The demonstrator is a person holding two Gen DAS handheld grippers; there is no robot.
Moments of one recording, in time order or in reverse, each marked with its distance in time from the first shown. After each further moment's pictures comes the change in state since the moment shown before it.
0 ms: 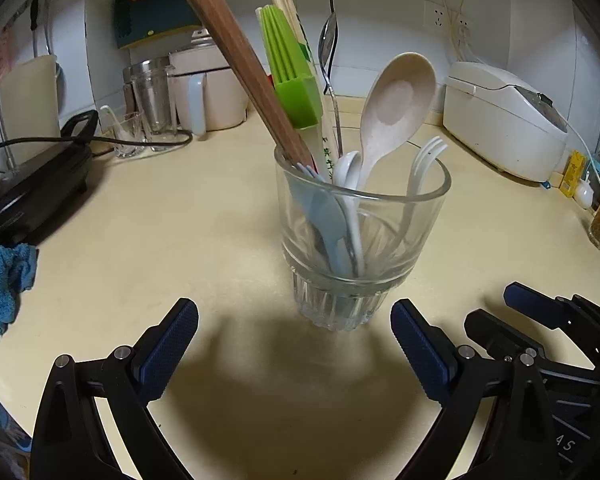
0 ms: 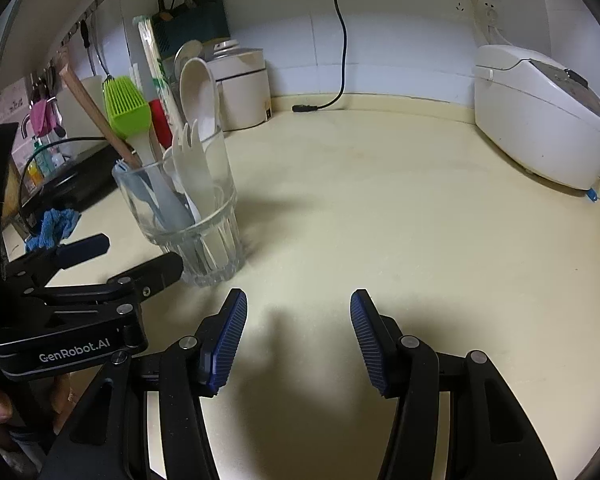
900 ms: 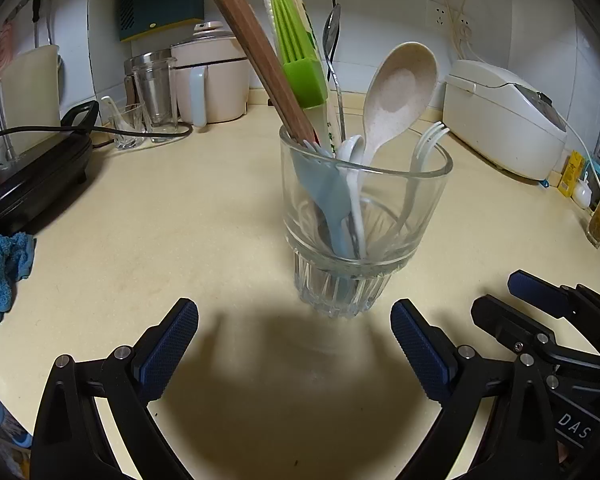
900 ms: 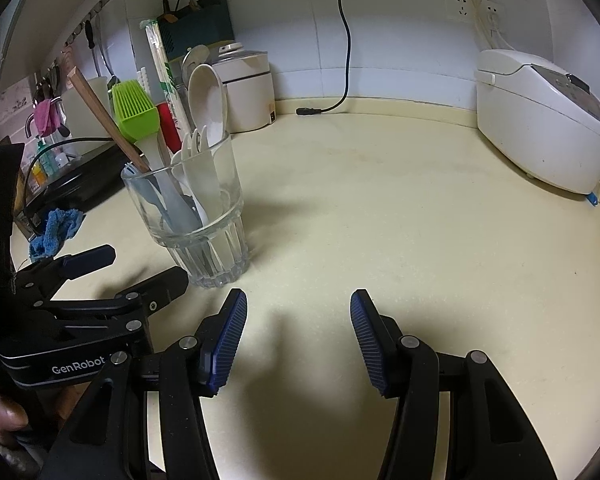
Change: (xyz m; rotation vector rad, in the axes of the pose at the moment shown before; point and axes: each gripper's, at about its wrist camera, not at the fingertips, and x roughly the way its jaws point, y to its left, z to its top) left arm -0.001 0.000 -0.004 -0.014 0.025 -0.018; right arm -0.006 0.003 0.002 -0.006 -0.011 0.008
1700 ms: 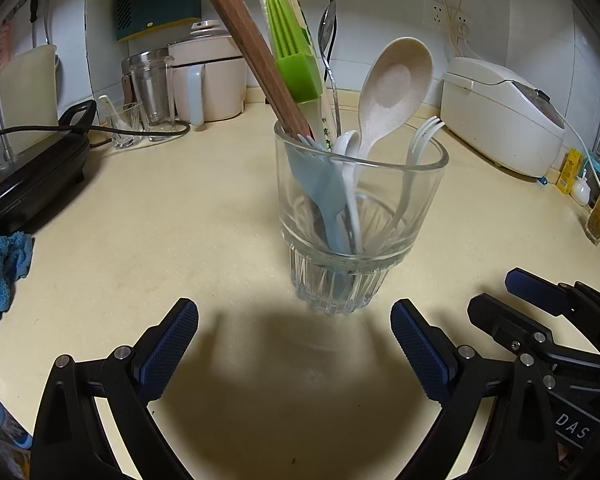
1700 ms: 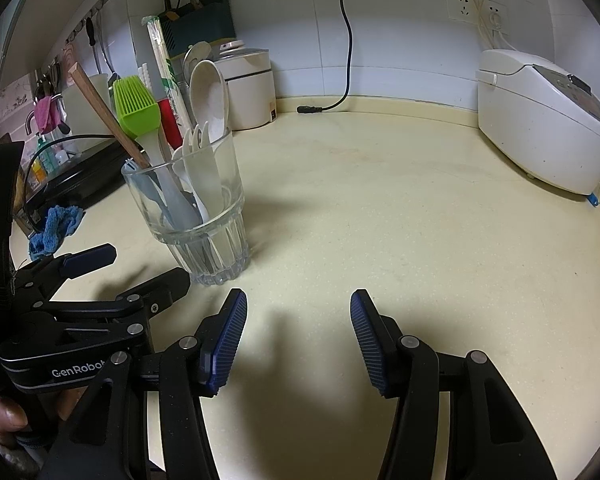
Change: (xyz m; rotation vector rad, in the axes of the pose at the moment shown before) left arm 0.001 -0.001 -0.001 0.003 0.003 -0.008; right arm 0.000 0.001 -0.001 -0.005 0.004 -0.001
